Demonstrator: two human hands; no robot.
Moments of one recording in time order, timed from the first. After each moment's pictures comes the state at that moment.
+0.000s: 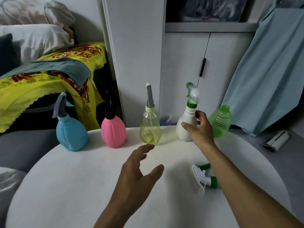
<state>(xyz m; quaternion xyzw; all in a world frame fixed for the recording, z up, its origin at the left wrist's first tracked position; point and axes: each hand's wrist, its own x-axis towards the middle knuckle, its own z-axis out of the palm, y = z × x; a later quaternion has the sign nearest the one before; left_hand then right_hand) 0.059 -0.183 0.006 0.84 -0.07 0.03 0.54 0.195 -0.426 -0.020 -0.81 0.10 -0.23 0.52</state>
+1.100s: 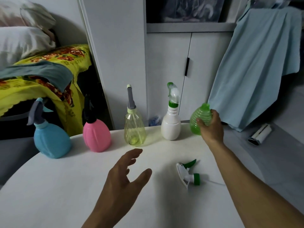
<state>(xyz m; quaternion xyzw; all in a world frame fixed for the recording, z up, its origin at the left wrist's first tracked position) 0.053 -0.194 0.005 0.84 -0.10 0.03 0.52 0.193 -0.514 -0.028 -0.84 0.25 -0.28 0.40</state>
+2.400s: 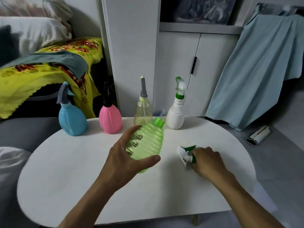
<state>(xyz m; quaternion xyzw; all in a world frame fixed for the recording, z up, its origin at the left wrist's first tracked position) 0.023 -0.168 0.032 0.83 -0.11 0.06 0.54 0.036 -0.436 -0.009 -0.99 0.08 0.08 -0.01</state>
